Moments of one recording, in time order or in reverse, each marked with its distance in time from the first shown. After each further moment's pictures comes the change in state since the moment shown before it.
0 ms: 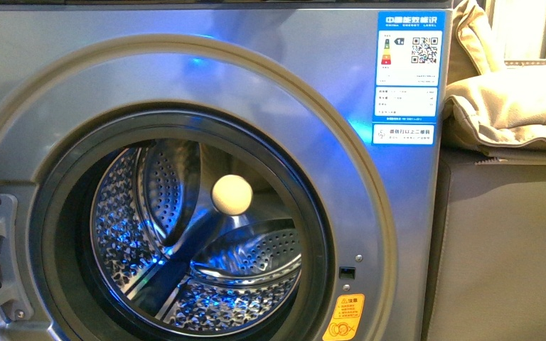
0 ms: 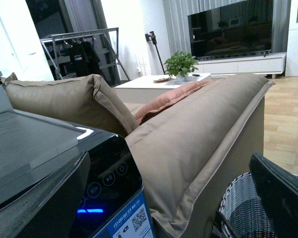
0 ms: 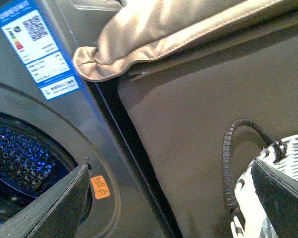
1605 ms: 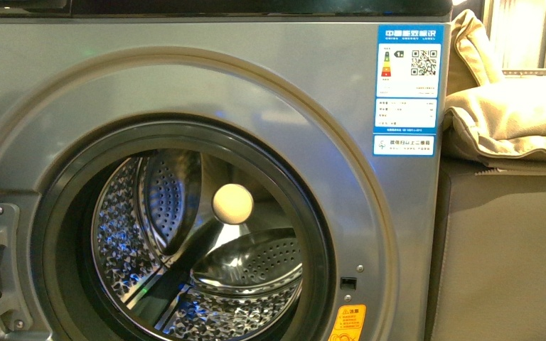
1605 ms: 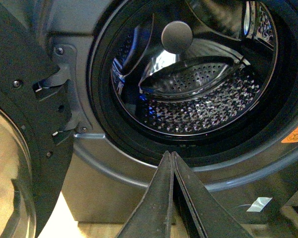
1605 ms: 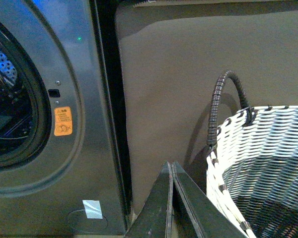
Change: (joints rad) left arm 0.485 -0.958 -1.552 0.297 -0.428 -0.241; right arm 0.403 -0.507 -0.222 -0.389 0.476 -0.361
